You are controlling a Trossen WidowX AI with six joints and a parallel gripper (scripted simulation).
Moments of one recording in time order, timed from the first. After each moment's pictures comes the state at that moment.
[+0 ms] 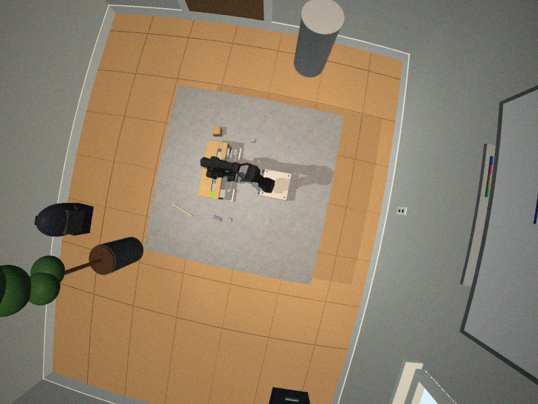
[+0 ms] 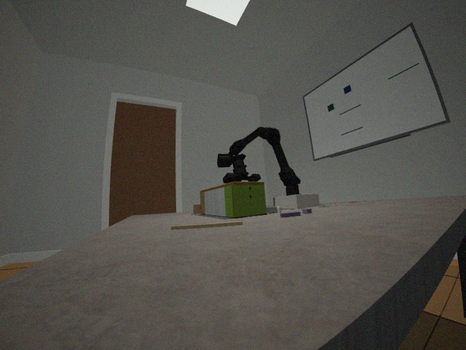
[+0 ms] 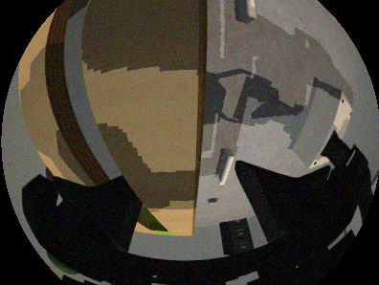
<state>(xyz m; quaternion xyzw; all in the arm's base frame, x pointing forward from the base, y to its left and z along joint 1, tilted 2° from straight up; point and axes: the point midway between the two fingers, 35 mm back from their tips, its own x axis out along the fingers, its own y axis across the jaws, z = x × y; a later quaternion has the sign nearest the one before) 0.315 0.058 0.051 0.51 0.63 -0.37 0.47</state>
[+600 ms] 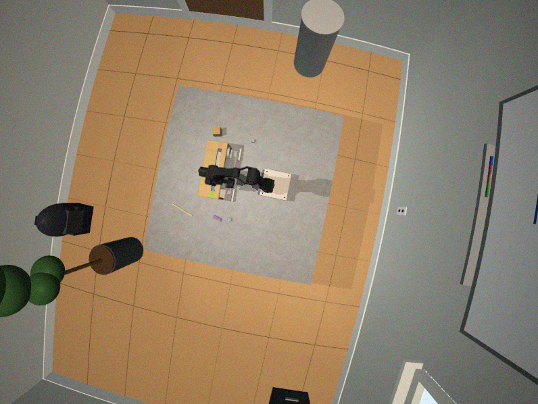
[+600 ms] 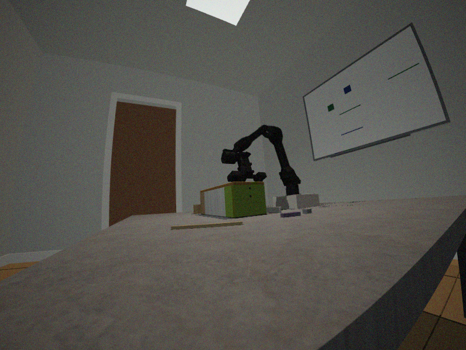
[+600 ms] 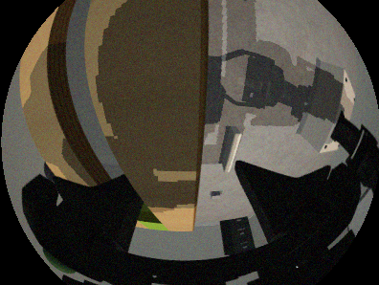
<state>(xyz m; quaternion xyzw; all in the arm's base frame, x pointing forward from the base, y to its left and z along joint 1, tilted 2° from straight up) 0.306 0.105 0.051 0.51 0.63 -0.36 0.46</state>
